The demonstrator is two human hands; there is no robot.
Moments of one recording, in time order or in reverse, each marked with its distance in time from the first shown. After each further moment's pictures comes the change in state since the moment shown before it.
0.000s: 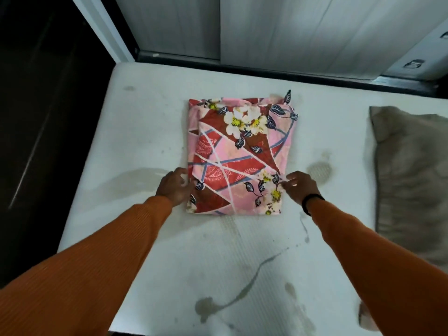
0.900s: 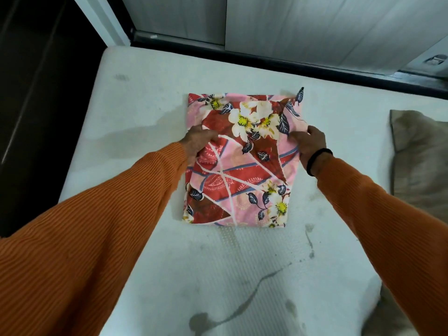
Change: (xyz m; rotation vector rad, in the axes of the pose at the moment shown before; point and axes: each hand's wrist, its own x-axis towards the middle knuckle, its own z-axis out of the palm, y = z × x) left_hand 0.123 0.097 -0.028 -0.766 -0.278 -0.214; right_hand 0.110 -0.098 -0.021 0.668 0.075 0.016
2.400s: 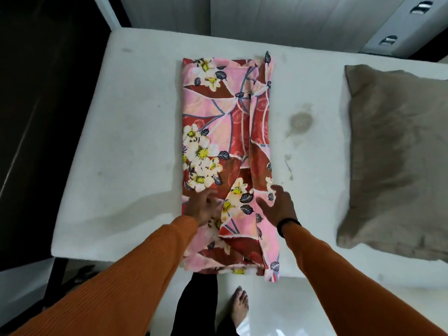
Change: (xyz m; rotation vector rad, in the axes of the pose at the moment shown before) left_hand -0.237 -0.301 0.079 0.579 0.047 0.244; right_hand -0.318 0.241 -0.076 -0.716 -0.086 -0.026
